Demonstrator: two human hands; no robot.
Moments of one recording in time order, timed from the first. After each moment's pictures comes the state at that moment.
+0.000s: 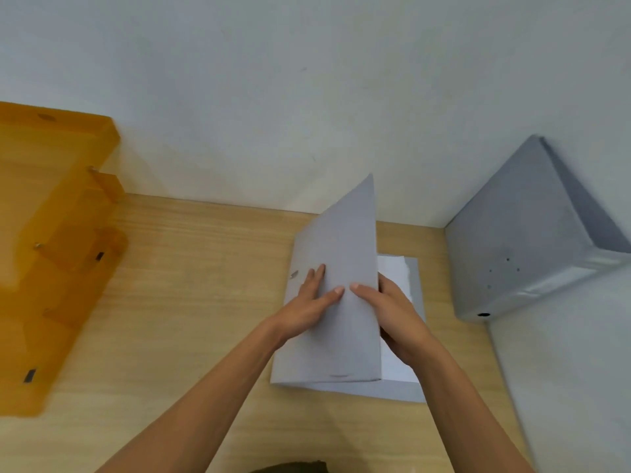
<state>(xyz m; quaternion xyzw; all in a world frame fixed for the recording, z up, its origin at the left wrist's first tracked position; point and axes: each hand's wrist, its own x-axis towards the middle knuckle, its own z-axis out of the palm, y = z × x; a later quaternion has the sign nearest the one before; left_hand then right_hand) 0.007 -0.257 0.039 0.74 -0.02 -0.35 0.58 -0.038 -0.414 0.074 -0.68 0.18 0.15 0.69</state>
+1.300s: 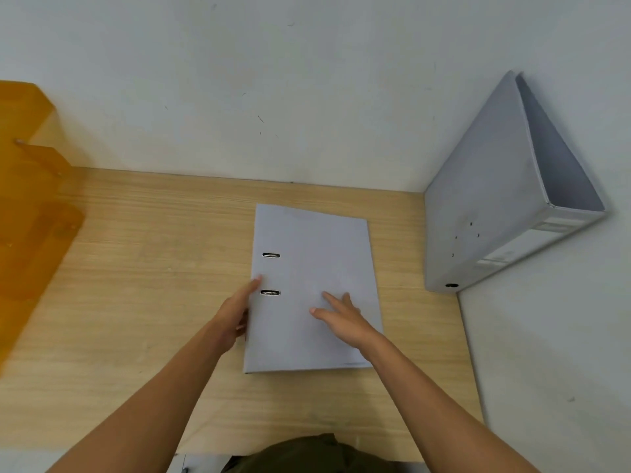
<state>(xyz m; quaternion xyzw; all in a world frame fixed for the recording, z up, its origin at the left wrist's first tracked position) -0.022 -0.281 -0.064 0.64 0.33 -0.33 0.61 -0.056 -0.502 -0.047 -0.78 0.19 0.39 0.45</state>
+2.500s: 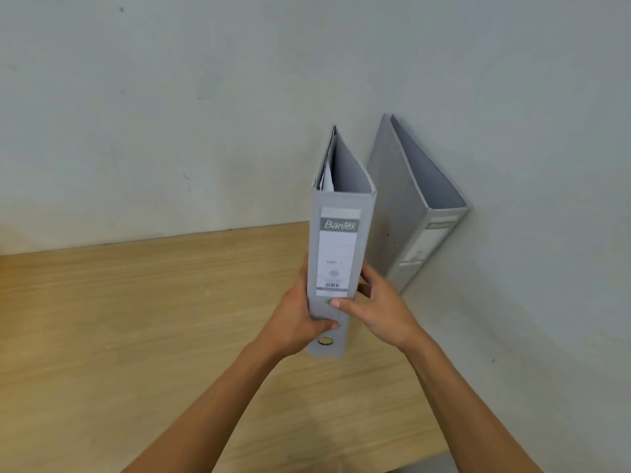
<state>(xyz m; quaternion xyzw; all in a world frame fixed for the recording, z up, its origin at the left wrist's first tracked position) -0.024 -0.428 0.027 0.76 -0.24 -0.24 0.55 -0.088 -0.598 0.063 -0.82 0.12 0.02 0.56</state>
